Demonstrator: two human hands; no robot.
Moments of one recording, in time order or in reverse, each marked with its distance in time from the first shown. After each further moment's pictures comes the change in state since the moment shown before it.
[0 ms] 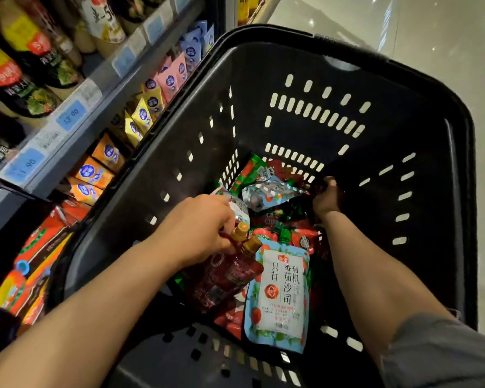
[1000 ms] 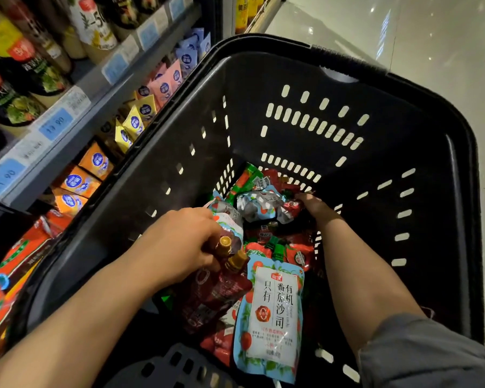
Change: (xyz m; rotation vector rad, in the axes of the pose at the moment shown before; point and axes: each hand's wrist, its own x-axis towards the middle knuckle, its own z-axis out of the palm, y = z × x) left_hand 0.001 -0.003 -0.007 0.035 -0.043 -0.008; right_hand 0.048 0.013 0.018 0.164 -0.454 0.344
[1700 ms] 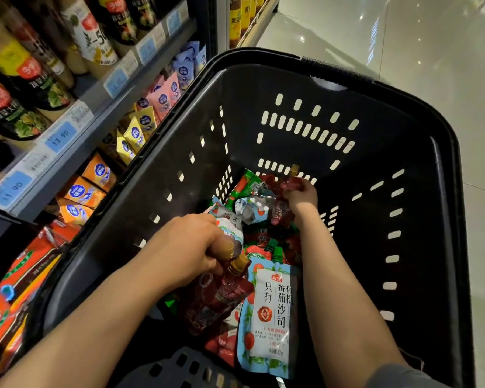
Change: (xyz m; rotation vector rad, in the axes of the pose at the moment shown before) left_hand 0.000 0.003 -0.001 0.023 -0.005 0.018; right_hand -0.082 -0.042 0.035 0.346 0.203 -0.260
